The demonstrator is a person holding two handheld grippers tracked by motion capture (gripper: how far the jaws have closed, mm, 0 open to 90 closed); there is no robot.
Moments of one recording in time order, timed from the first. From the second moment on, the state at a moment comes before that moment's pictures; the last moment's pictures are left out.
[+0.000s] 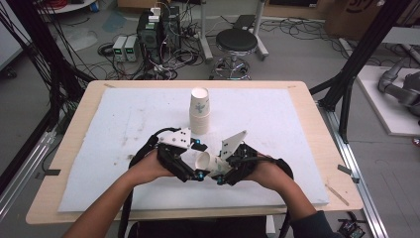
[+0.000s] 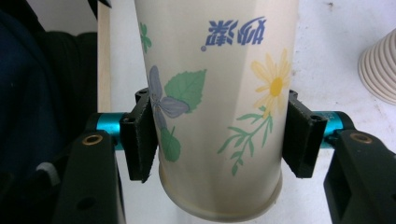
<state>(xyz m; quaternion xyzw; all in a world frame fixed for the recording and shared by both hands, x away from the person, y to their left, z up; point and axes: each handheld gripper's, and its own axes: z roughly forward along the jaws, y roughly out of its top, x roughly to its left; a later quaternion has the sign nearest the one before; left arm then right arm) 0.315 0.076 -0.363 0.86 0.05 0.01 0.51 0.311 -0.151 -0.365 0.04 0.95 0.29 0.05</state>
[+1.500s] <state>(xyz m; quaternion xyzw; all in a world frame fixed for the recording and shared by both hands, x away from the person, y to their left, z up) 0.316 0.104 -0.389 0.79 0.11 -0.01 0.61 0.301 -0.207 -0.382 0.13 0.86 0.49 0.07</state>
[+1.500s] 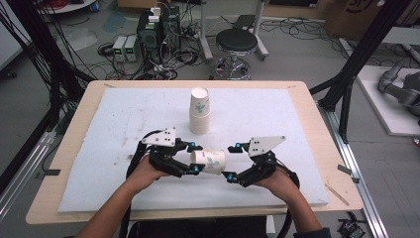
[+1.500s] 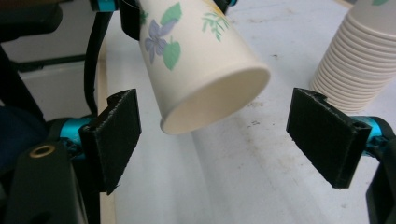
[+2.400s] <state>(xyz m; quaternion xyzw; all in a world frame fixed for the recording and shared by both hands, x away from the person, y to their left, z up) 0.310 0.109 -0.397 0.75 0.07 -0.02 0.66 0.298 -0.204 -0.403 0.12 0.83 0.54 0.05</state>
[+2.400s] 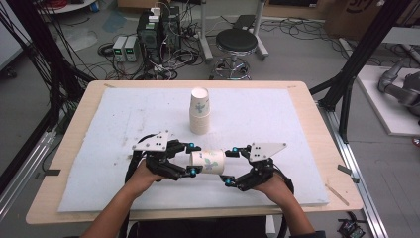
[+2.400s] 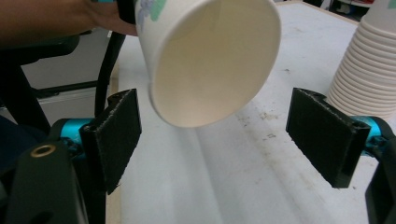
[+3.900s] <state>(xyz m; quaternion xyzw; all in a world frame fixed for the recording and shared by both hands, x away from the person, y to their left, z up) 0.310 0.111 -0.380 0.82 0.09 0.00 0.57 0.307 -0.204 -0.369 0.11 0.86 0.49 0.01</state>
